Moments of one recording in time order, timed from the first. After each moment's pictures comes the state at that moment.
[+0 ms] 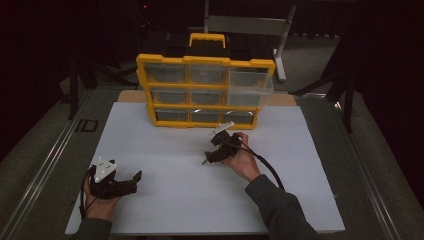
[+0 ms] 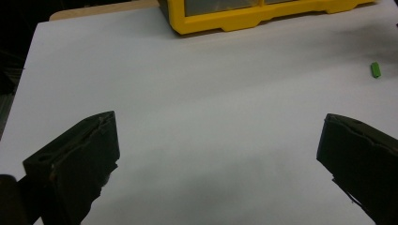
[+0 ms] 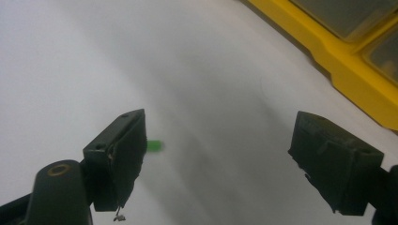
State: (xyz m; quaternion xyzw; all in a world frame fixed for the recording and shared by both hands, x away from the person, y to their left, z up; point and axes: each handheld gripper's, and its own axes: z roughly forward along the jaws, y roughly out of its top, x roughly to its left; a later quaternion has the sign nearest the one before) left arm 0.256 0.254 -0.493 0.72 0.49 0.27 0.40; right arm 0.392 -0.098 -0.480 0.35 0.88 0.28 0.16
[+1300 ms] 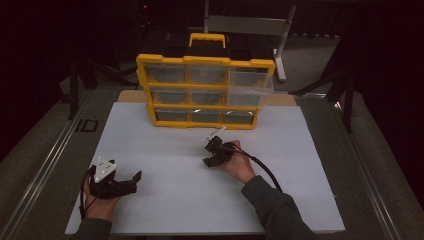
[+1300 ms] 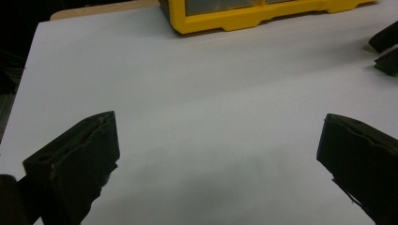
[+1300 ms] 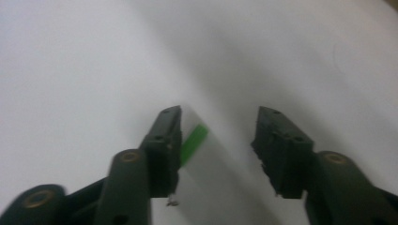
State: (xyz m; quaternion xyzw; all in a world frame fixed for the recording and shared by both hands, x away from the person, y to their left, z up) left arm 0.256 0.254 -0.493 0.72 0.49 0.27 0.40; right arm 0.390 -0.084 -0.502 0.33 0.91 0.25 0.09
